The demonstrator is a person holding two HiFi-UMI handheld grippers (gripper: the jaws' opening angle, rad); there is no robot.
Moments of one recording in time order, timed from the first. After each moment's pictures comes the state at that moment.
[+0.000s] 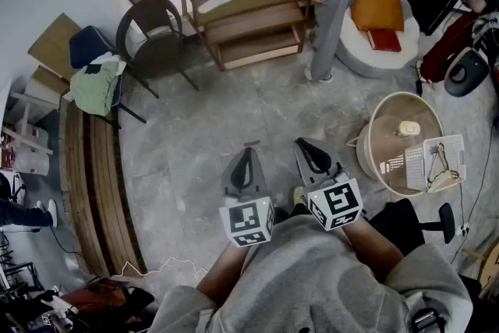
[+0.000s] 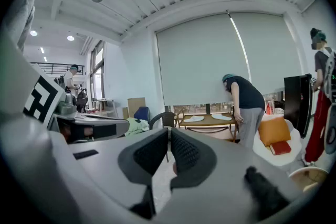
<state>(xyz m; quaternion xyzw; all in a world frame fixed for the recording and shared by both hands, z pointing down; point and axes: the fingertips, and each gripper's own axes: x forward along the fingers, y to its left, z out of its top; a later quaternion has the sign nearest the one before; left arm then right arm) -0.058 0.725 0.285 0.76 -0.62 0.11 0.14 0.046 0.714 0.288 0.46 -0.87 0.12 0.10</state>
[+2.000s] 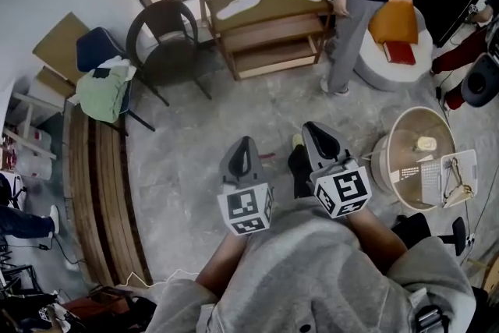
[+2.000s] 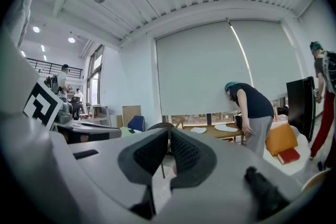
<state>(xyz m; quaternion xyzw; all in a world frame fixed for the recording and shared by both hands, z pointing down) -0.154 0.638 0.300 0.76 -0.64 0.09 0.12 -0.024 0.620 0.286 0.48 -0.87 0.08 0.05</state>
